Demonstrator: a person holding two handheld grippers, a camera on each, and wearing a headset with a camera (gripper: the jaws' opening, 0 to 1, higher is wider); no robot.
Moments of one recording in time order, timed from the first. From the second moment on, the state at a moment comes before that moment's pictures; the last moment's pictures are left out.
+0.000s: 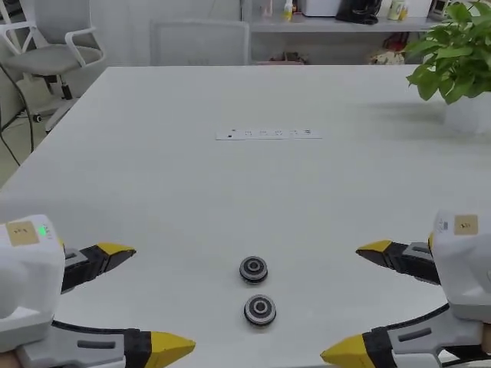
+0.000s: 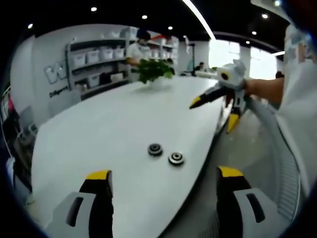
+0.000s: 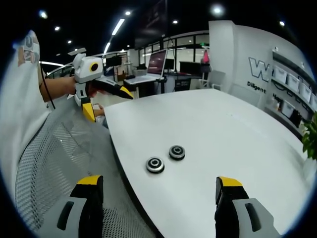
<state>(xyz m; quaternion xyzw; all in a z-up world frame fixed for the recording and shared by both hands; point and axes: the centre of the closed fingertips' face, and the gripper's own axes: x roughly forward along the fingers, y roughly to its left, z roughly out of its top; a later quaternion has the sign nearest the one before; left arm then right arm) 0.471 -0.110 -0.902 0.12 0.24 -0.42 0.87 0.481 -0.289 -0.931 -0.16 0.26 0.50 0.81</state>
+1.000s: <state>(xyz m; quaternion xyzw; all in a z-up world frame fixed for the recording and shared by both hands) 0.478 -0.110 -0.902 0.14 0.24 -0.42 0.87 0.499 -0.282 -0.930 -0.18 0.24 0.52 0.80</state>
